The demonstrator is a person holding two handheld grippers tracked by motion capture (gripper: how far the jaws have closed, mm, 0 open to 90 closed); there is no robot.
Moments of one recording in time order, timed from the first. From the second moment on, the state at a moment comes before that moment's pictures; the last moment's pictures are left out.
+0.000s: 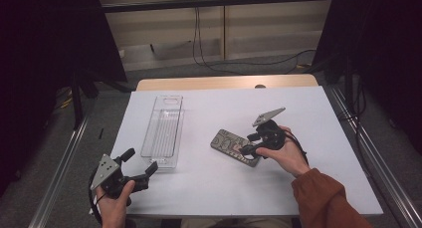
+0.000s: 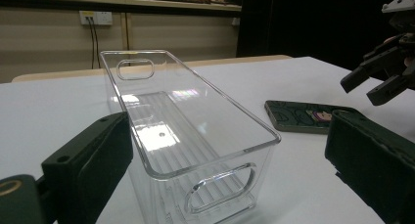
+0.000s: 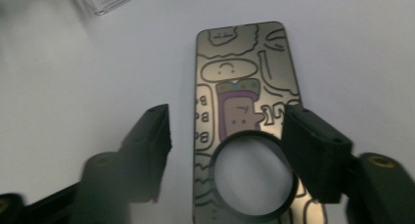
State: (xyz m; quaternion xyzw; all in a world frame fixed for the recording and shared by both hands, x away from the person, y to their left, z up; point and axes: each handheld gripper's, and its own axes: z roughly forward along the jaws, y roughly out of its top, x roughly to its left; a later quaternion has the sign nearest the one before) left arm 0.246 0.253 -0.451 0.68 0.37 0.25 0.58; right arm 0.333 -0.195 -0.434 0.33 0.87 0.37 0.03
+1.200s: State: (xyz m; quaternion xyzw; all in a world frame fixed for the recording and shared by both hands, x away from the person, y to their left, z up) left arm 0.246 0.251 -0.451 0.69 0.37 0.24 0.58; right arm 0.323 -0.169 -0.462 0.26 0.93 0.26 -0.03
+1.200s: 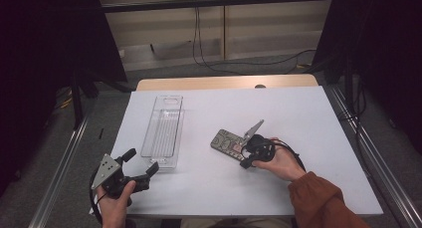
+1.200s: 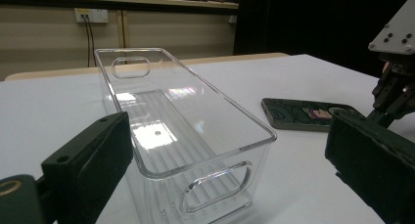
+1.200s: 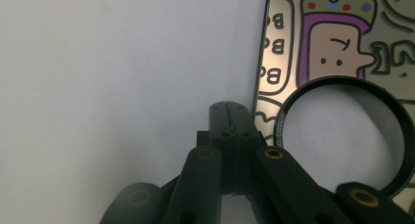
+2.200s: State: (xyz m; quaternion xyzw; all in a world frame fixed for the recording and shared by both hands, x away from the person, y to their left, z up) left arm 0.246 0.252 -0.451 0.68 0.37 0.24 0.58; right arm 0.338 -0.204 -0.461 0.32 0.92 0.25 -0.02
